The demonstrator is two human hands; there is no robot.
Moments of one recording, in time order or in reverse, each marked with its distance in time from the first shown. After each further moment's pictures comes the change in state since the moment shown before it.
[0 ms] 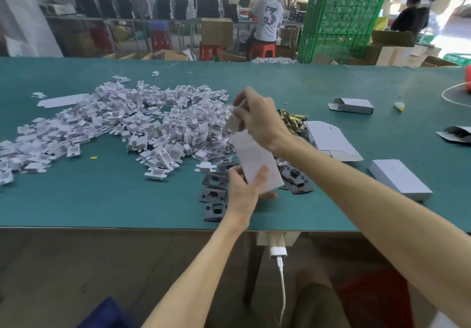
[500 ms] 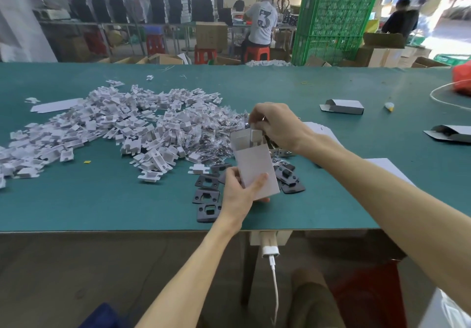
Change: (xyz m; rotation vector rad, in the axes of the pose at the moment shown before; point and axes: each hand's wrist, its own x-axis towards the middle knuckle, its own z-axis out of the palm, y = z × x) left_hand -0.001 -0.004 0.004 0.032 -0.071 0.045; right_hand -0.009 0.044 -0.048 -0.340 -0.150 -0.064
